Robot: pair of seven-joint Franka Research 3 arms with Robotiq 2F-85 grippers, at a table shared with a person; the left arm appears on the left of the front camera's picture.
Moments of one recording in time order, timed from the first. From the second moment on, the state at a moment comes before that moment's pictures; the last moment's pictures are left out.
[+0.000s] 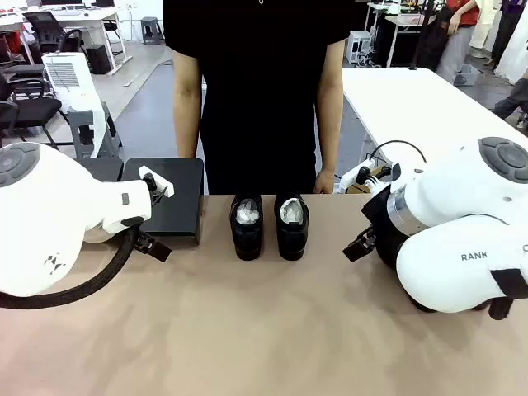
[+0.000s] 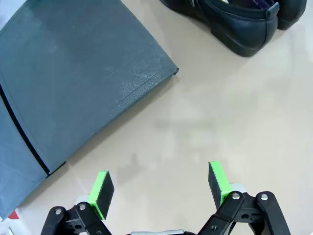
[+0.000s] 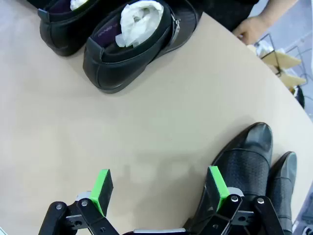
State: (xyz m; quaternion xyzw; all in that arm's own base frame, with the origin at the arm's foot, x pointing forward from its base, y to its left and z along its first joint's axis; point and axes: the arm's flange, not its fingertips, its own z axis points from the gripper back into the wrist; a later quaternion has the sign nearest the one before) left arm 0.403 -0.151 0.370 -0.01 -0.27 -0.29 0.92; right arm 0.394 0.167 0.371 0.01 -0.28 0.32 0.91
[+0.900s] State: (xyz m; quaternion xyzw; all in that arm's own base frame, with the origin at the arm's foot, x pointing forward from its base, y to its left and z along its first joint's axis) left arm 0.403 -0.152 0.370 -0.01 -0.27 -0.29 0.92; right arm 0.394 0.167 0.371 0.01 -0.28 0.32 0.91
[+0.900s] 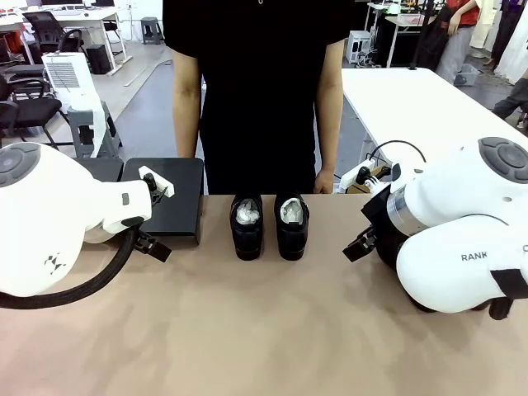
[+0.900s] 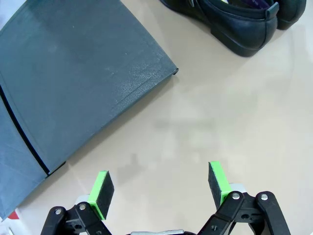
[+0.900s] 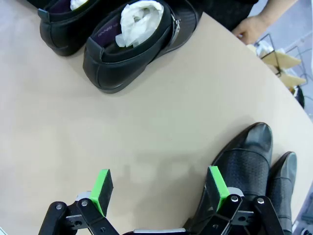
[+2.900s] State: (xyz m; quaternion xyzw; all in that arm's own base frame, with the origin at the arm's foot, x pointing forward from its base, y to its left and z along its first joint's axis) left arm 0.336 0.052 0.511 -0.26 -0.35 -0.27 0.86; right arm 0.328 -0.078 0.509 0.22 -0.35 0.20 0.89
